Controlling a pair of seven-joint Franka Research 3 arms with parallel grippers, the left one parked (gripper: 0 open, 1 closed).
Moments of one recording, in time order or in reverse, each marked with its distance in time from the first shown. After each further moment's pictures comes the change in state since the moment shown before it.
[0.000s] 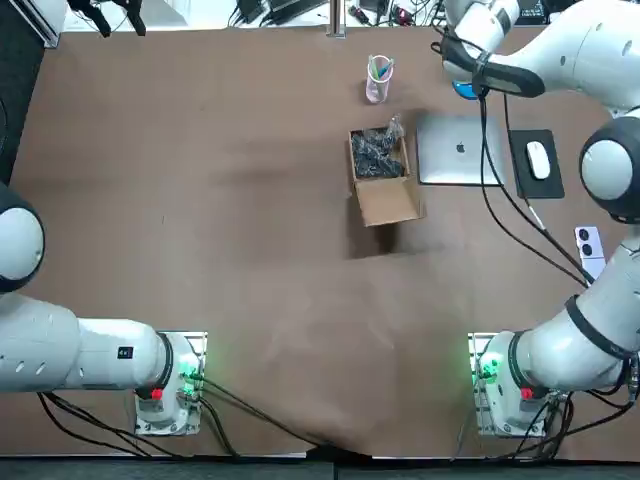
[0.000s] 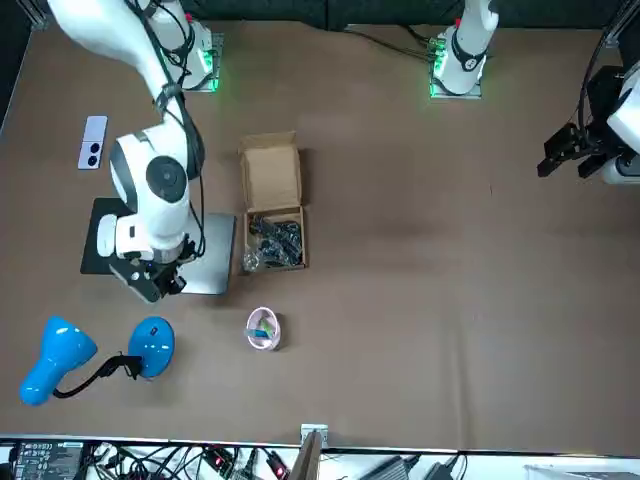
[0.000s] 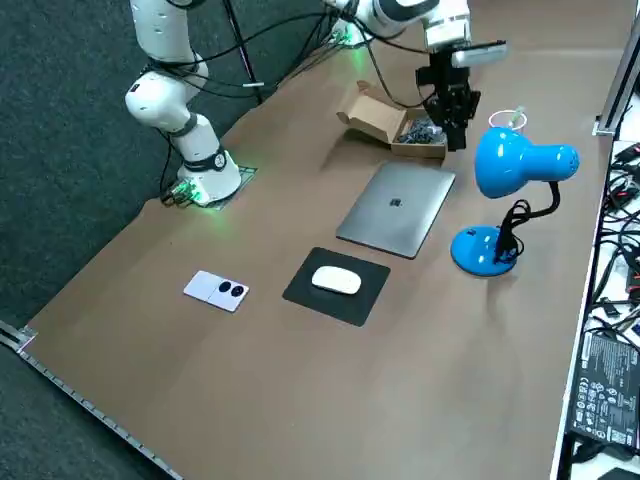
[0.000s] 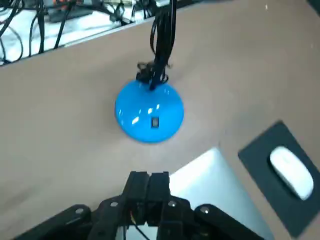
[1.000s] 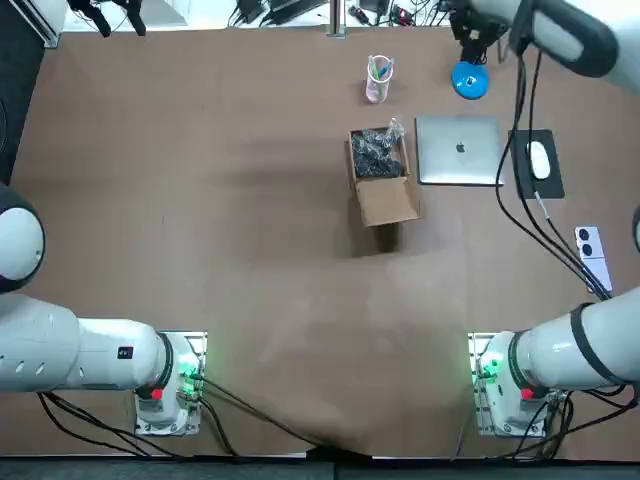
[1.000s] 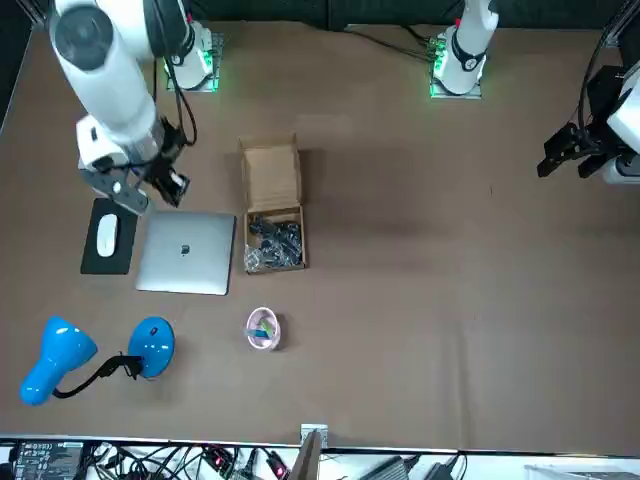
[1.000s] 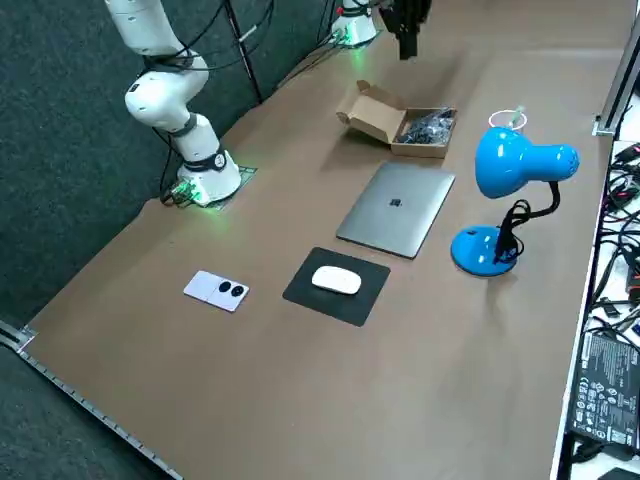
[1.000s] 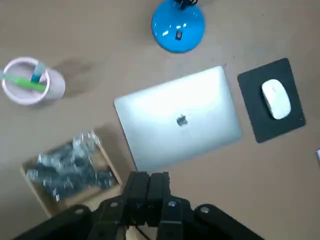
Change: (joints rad) arm -0.023 -0.358 0.062 0.002 0.560 -0.368 -0.476
